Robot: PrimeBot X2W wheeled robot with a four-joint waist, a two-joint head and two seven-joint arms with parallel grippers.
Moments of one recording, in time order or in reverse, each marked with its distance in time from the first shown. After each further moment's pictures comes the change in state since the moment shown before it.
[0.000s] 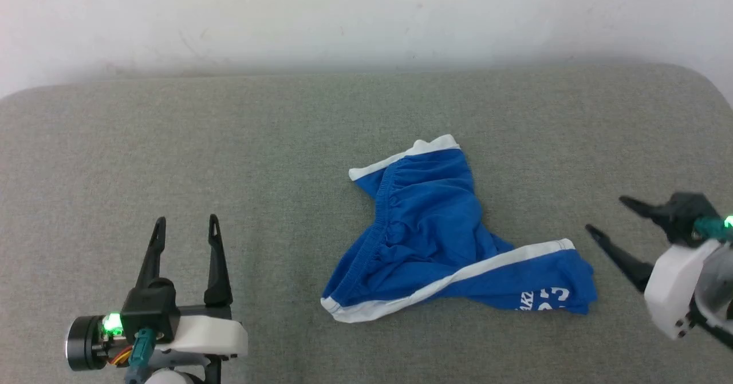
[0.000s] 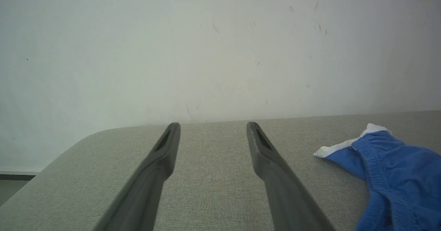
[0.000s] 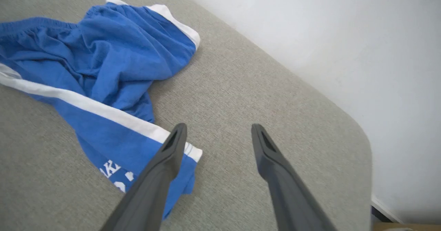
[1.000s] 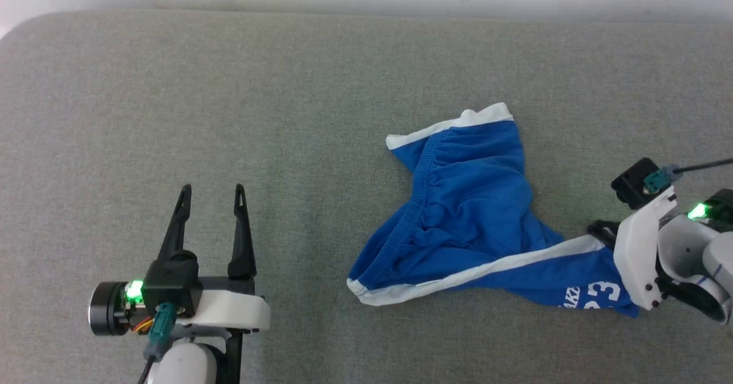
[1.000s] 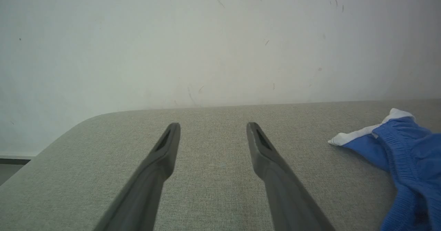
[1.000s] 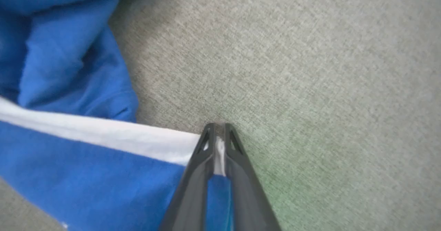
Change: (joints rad) left arm -0.083 -0.020 -0.056 0.003 0.004 -0.002 0.000; right arm -0.348 0.040 0.362 0.333 0.278 0.001 0.283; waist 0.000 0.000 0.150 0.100
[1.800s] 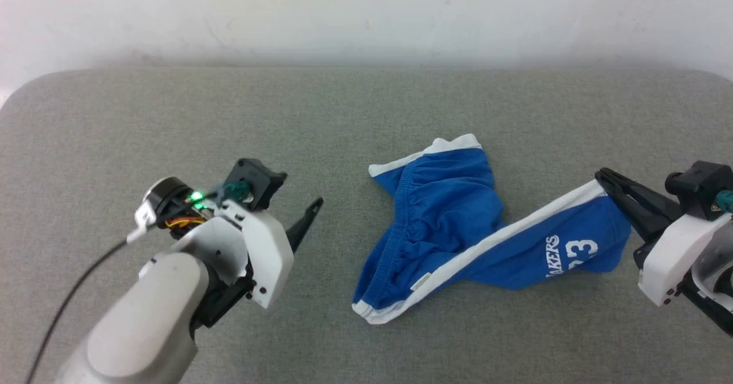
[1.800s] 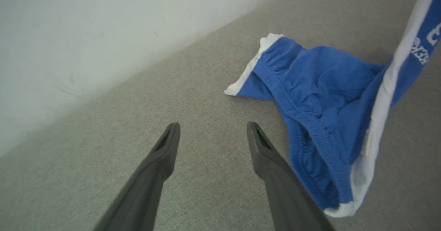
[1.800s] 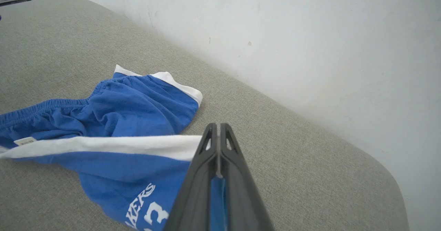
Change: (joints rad) left arm -0.366 0.361 -0.451 0.114 -0.345 -0.241 0.539; right arm 0.215 -0.008 -0.313 -0.215 -0.186 0.000 -0.445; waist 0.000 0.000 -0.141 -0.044
